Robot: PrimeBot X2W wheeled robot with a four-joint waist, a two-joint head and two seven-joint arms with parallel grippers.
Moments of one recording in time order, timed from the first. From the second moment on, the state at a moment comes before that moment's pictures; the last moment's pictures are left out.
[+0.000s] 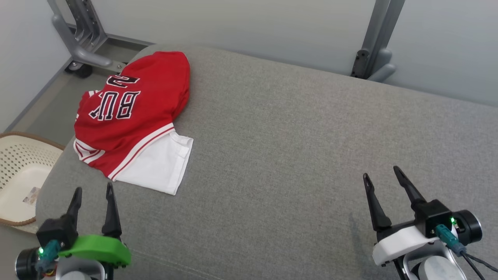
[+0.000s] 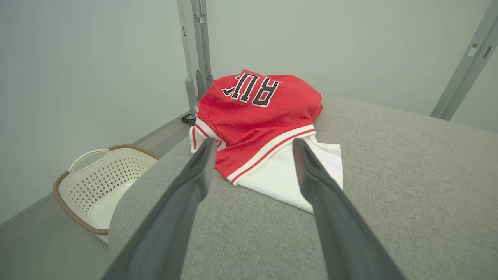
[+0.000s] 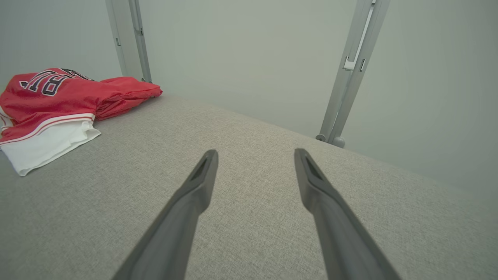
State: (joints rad) left arm -0.12 0.08 0.14 0.39 -0.13 -0.13 -0.26; right arm -0.03 -0.08 0.03 0.18 -0.02 0.13 -0.26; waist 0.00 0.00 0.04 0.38
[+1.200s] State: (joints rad) left arm -0.85 0.30 0.22 1.09 -0.27 -0.10 -0.21; right arm -0.23 -0.14 0.02 0.11 -0.05 0.13 -0.27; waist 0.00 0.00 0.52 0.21
